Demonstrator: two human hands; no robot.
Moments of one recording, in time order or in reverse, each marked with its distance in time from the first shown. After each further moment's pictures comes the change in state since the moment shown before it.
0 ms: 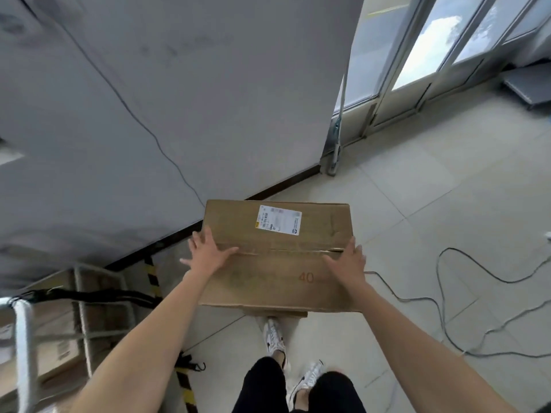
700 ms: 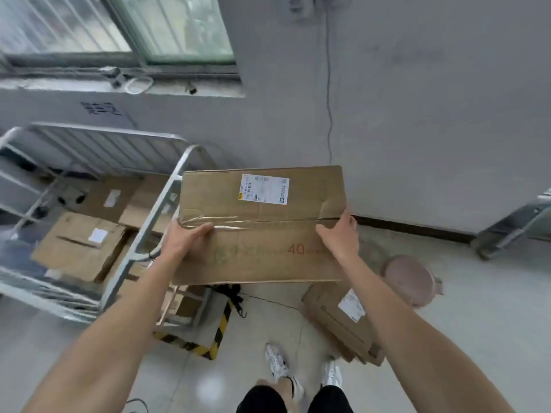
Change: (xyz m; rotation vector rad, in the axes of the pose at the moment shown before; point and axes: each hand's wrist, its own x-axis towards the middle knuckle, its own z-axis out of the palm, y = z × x) left_hand -0.138 -0.211 -0.102 -0.795 0.590 -0.528; right_hand -0.058 -0.224 0.092 -0.126 -0.301 -0.646
